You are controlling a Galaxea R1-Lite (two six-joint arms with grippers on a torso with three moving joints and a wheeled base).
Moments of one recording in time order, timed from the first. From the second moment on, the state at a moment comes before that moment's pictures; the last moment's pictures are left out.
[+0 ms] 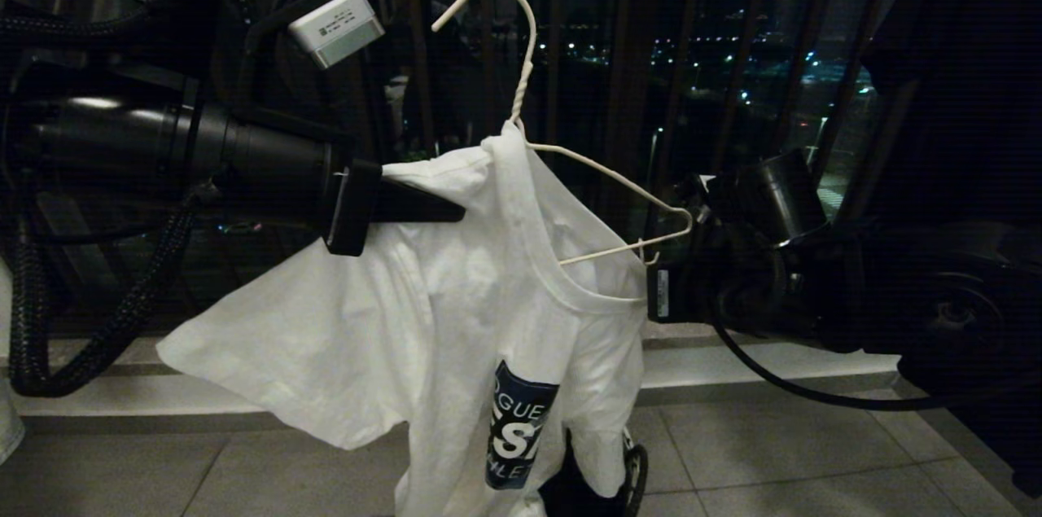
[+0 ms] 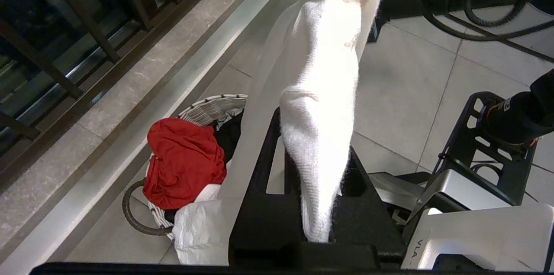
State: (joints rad) left arm -0.44 1.53 -1.48 0.38 -0.55 0.16; right arm 0.56 1.75 -1.14 -0.03 -0.30 0.35
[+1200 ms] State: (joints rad) left arm -0.45 1.56 -1.48 0.38 -0.55 0.16; right arm 0.42 1.70 -1.19 -0.02 -0.28 0.31
